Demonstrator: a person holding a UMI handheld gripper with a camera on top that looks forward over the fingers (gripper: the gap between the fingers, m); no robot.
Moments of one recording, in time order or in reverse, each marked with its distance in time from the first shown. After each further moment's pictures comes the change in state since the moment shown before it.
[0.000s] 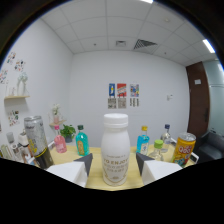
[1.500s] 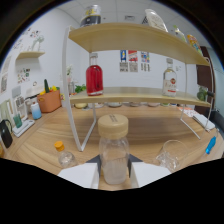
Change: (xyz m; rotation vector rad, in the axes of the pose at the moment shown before) arm -0.124 0.357 -0.060 -0.266 -0.078 -0.002
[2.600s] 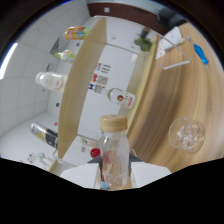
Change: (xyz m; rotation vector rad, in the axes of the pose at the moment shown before) arm 0.028 -0.128 -0.054 0.155 -0.282 1.186
